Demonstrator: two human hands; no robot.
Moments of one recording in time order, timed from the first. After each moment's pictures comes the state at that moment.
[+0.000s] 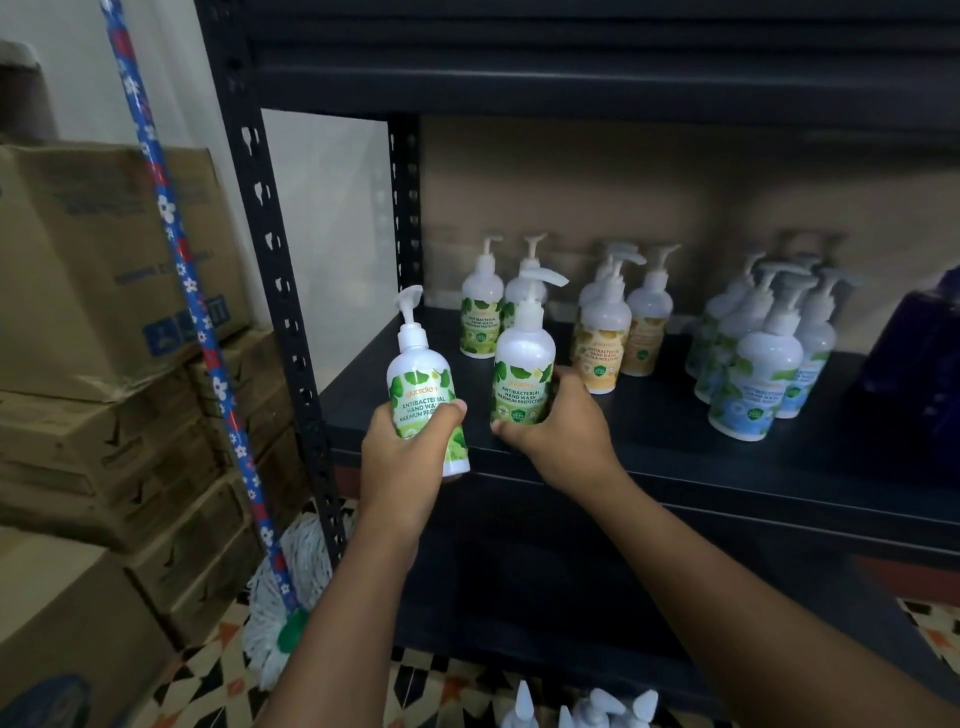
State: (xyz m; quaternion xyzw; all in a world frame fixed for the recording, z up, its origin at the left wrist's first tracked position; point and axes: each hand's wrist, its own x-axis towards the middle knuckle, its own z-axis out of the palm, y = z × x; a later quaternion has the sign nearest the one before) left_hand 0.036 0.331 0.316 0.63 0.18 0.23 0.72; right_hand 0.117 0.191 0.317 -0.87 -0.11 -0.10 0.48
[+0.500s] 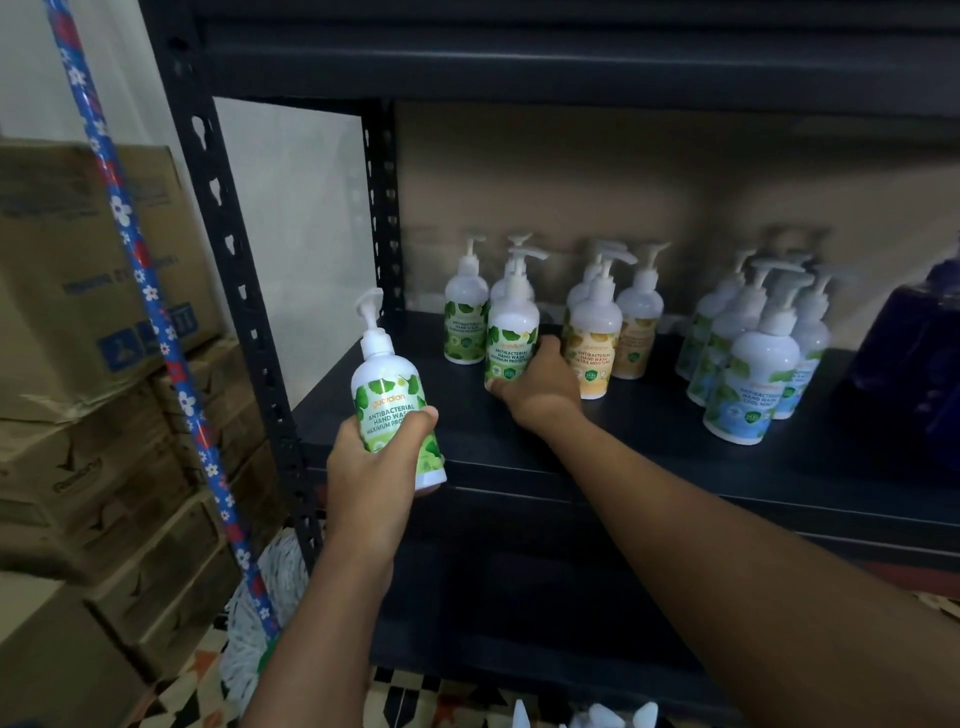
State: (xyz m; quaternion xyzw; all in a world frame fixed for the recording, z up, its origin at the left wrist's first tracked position) left_hand 0.043 0.343 0.313 0.62 0.18 0.23 0.73; right_hand 0.191 0.217 0.333 -0.90 -0.03 -0.09 0.42
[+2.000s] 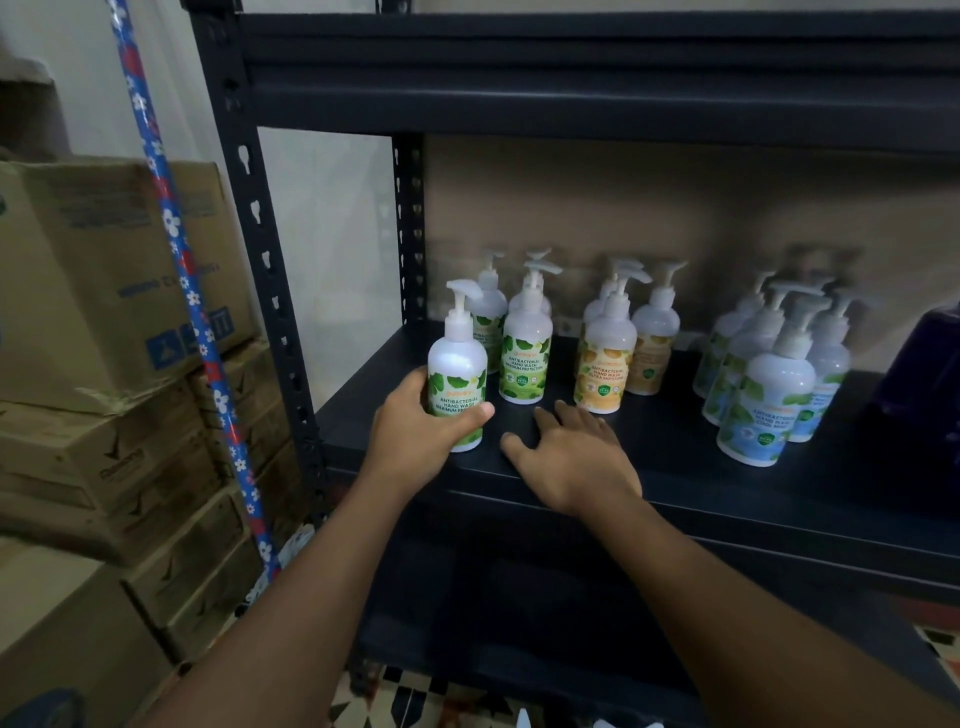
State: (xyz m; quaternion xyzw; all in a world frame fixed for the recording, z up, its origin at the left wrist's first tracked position) left_hand 0.090 0.357 0.325 0.81 0.07 0.23 0.54; right_hand 0.134 0.183 0.319 -0.98 -0.14 0.00 0.11
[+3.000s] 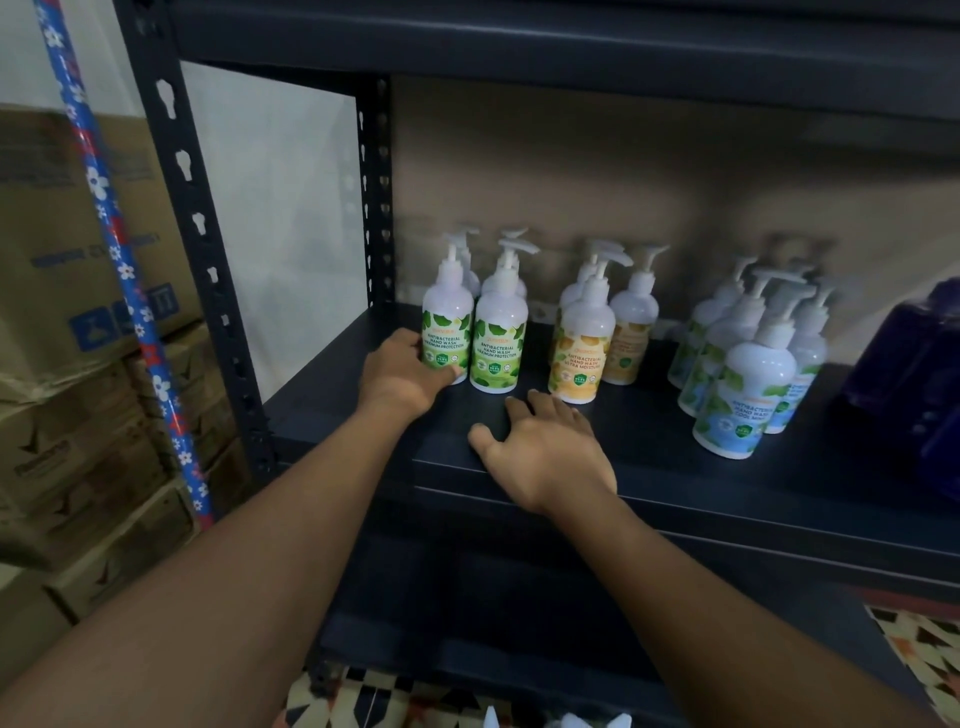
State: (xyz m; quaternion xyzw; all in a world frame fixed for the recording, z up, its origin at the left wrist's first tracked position) left_hand 0.180 0.361 0.324 0.86 0.15 0.20 0.44; right_hand 0.135 0.186 0.318 -0.99 -0.14 -0.03 0.08
